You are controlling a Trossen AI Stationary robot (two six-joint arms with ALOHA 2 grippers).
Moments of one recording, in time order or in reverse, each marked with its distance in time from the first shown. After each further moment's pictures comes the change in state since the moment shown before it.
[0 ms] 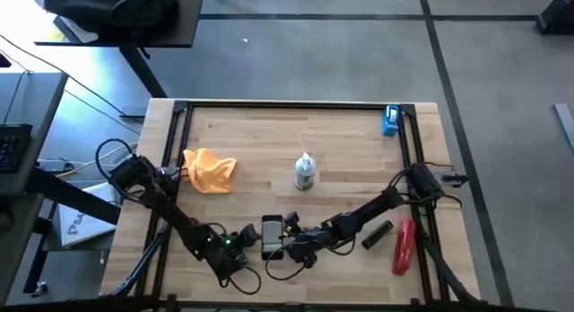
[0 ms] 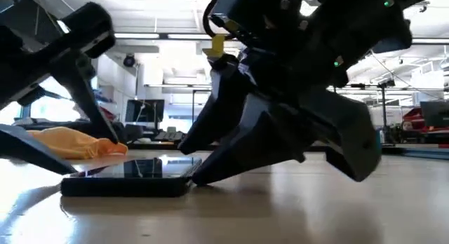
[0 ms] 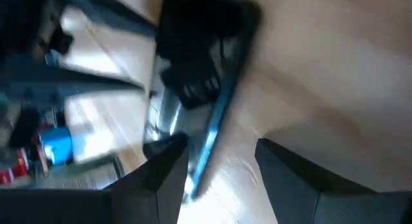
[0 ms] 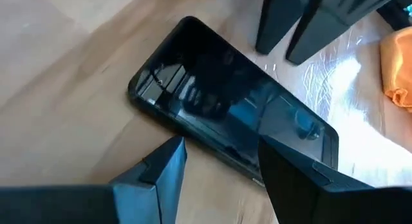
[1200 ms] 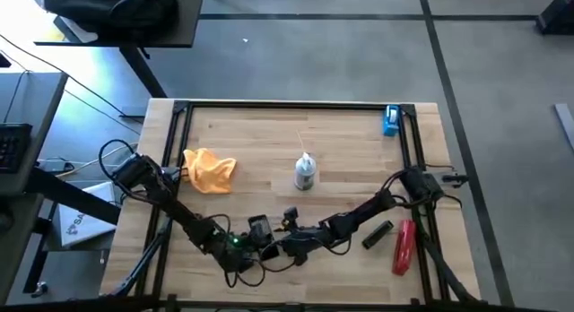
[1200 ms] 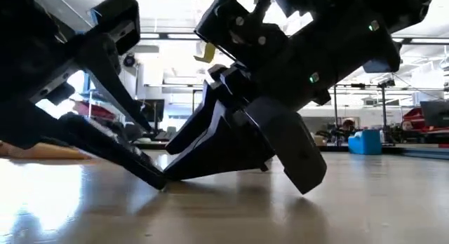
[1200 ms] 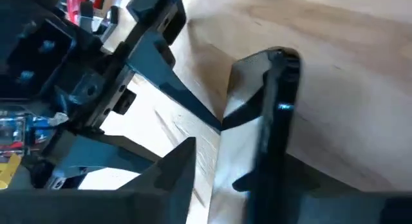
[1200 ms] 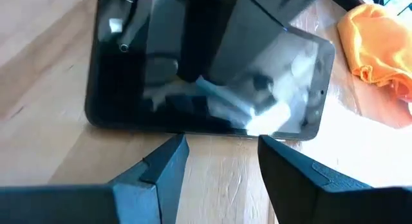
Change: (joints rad) left arm 0.037 0.007 -0.018 0.285 0.023 0.007; right arm 0.007 0.057 0.000 0.113 0.098 0.148
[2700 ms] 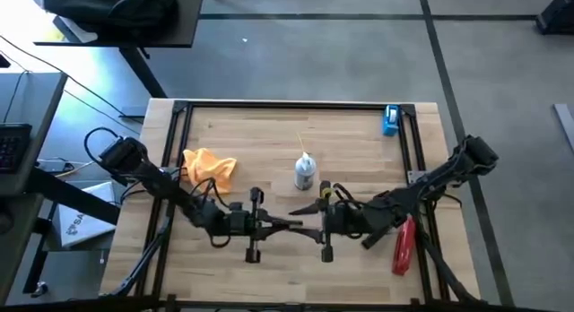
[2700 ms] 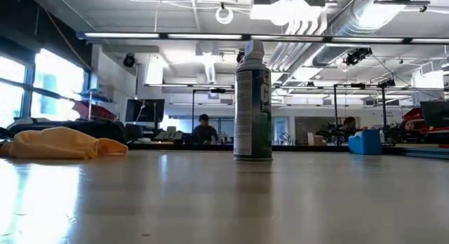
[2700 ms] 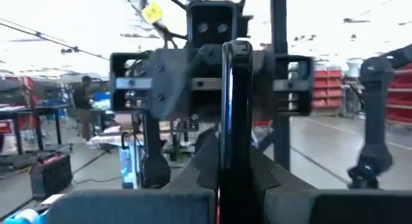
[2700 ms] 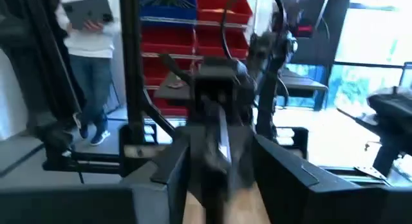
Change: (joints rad) left arm 0.172 -0.203 0.058 0.913 0.139 -0.466; right arm 0.078 -0.633 -0.002 0.068 0.091 0.157
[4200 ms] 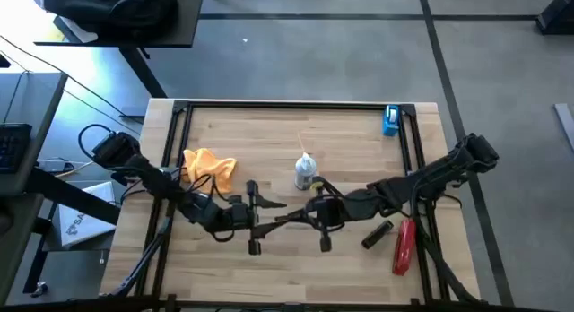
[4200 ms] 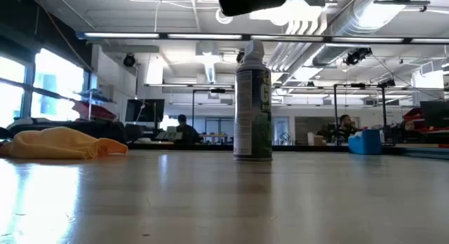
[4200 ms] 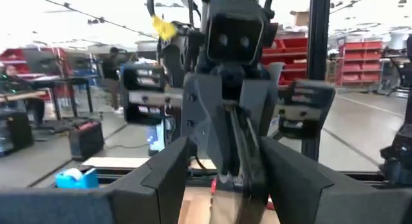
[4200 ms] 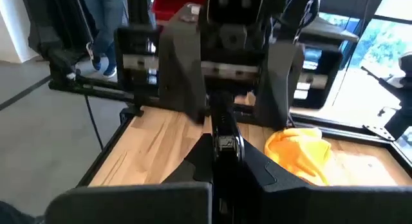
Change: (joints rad) left arm 0.005 -0.115 0.001 -0.282 -0.115 -0.078; right arm -0.095 -0.024 0.000 -0.284 -0.179 0.006
